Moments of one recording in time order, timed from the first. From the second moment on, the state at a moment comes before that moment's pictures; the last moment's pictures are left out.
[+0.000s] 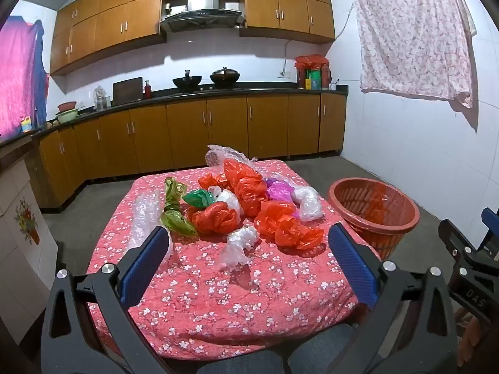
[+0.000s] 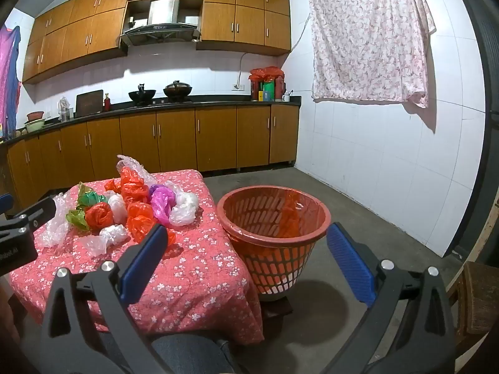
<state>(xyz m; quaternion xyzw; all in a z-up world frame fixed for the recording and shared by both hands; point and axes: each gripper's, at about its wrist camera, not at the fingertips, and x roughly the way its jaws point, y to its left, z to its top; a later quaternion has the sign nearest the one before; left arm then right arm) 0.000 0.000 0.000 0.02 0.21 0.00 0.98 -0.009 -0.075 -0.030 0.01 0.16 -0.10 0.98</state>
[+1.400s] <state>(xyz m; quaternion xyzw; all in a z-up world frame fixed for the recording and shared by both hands) 0.000 0.000 0.000 0.02 0.21 -0.01 0.98 -0.008 -0.077 -0.031 0.01 0.16 -0.10 0.98</state>
